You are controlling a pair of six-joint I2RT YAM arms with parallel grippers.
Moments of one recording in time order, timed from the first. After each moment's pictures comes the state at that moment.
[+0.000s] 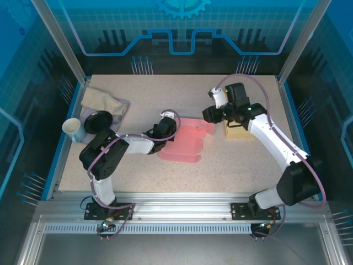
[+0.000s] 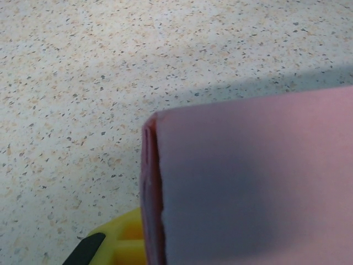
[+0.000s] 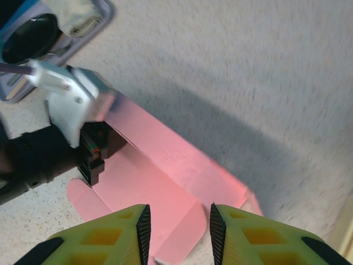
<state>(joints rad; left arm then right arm) -0.61 1.85 0.90 0.21 -0.44 -0.27 0.35 1.46 1.23 -0.60 -0.31 0.08</state>
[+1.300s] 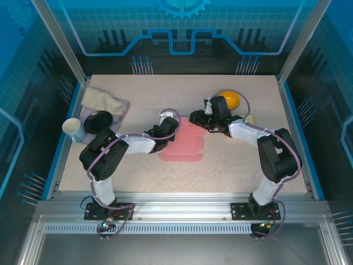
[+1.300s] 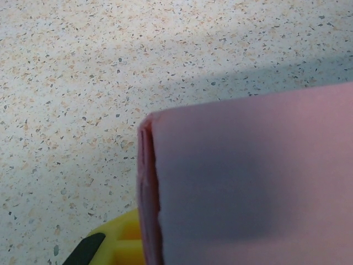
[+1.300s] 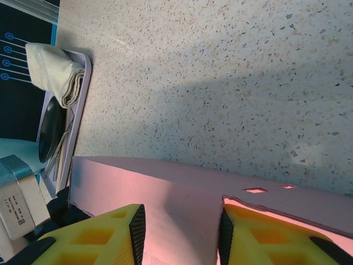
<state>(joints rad) -0.64 1.84 0.94 0.10 -0.49 -0.36 0.40 1.72 1.03 -0.02 -0.37 0.72</state>
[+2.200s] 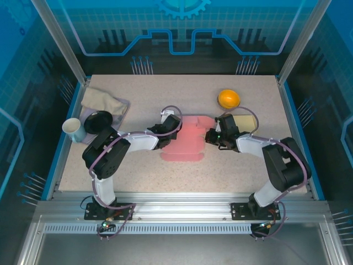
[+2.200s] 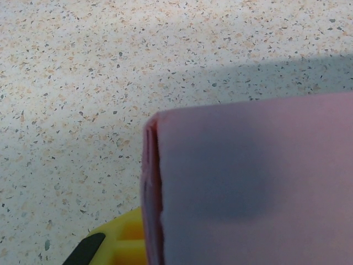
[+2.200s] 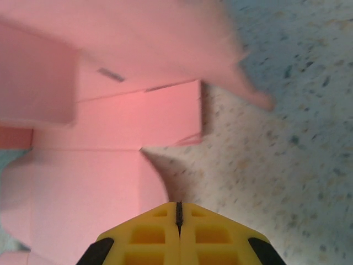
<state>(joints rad) -0.64 1.88 1.03 -0.02 -0.51 -0.45 0.35 1.62 0.73 0.02 -0.22 0.64</state>
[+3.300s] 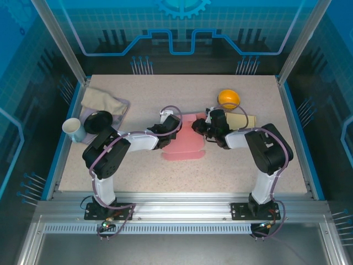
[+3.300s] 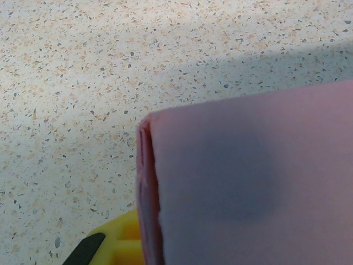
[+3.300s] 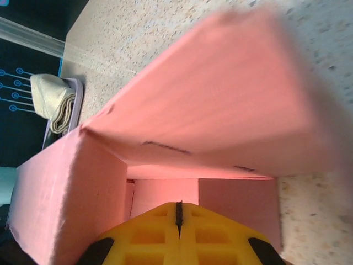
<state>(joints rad) -0.64 1.88 1.03 -0.03 -0.53 -0.46 0.42 1.85 0.82 0.46 -0.32 0.85</state>
